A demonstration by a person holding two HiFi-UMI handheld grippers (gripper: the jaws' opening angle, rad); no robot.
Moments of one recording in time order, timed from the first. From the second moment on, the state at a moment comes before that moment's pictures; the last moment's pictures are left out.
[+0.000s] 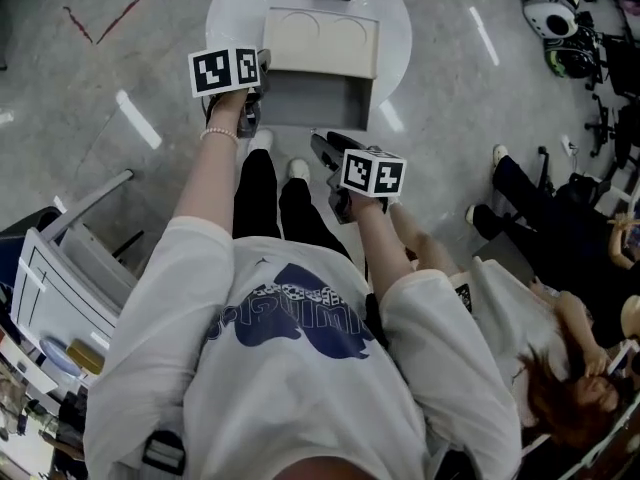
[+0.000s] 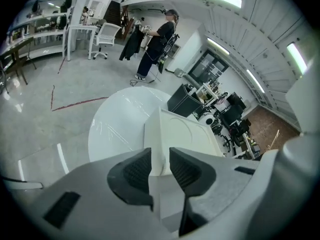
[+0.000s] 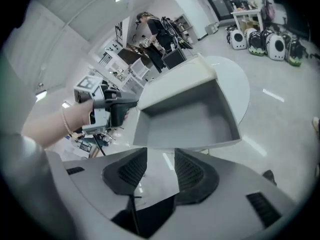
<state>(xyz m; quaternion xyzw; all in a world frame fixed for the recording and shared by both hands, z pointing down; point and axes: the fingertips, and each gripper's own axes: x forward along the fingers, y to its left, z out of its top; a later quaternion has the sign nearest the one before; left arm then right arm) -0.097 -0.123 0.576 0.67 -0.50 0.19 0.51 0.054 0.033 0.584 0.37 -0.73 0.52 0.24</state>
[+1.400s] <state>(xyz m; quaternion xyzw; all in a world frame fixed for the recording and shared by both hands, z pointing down) -0.167 -0.047 0.247 0.73 -0.68 0.04 0.02 0.125 -0.103 0.204 0.56 -0.83 0.01 -0.05</state>
